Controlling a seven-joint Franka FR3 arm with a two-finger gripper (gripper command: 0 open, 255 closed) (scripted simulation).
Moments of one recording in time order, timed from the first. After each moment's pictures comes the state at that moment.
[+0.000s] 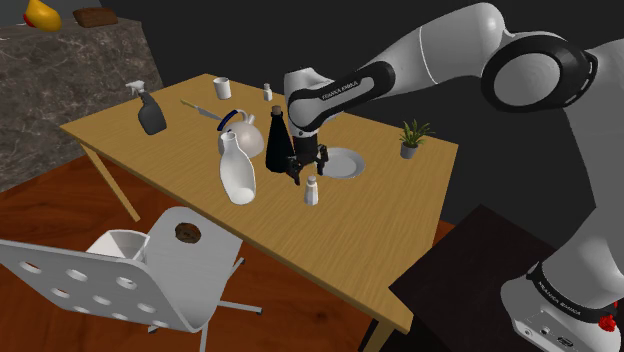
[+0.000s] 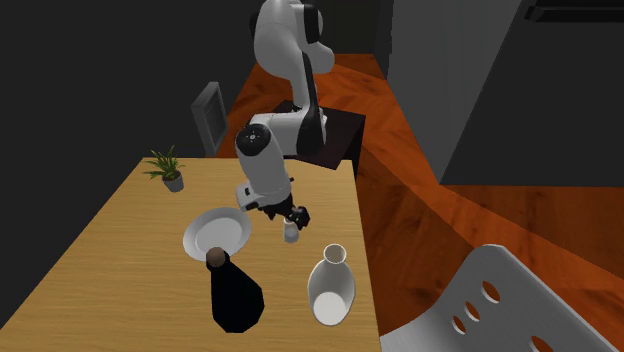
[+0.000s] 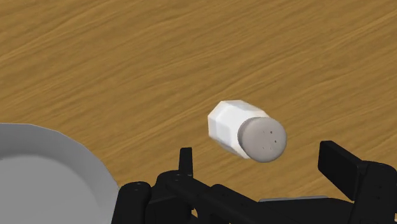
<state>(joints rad) 0.19 0.75 0.16 -1.43 -0.01 1.97 0.34</state>
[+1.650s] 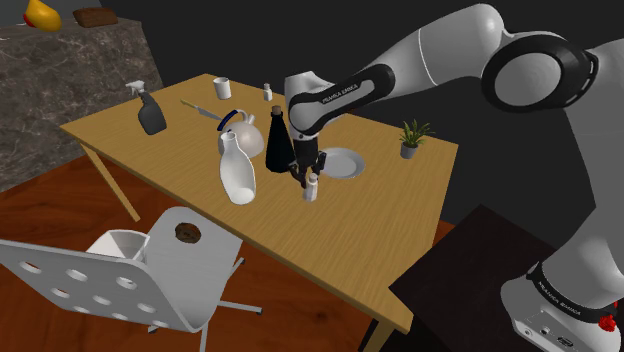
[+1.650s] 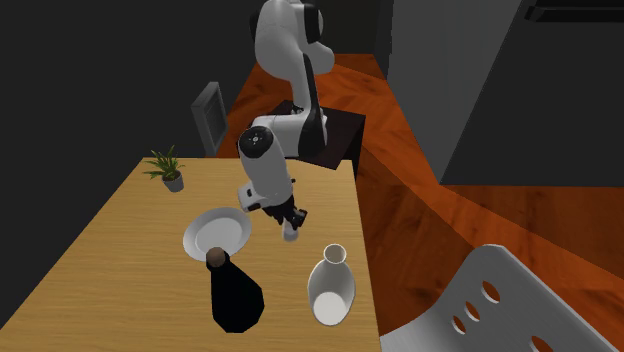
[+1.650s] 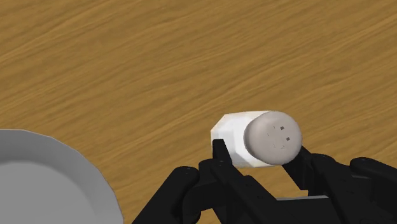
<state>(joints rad) 0.19 0.74 0.16 -1.45 -0.01 2.00 0.34</state>
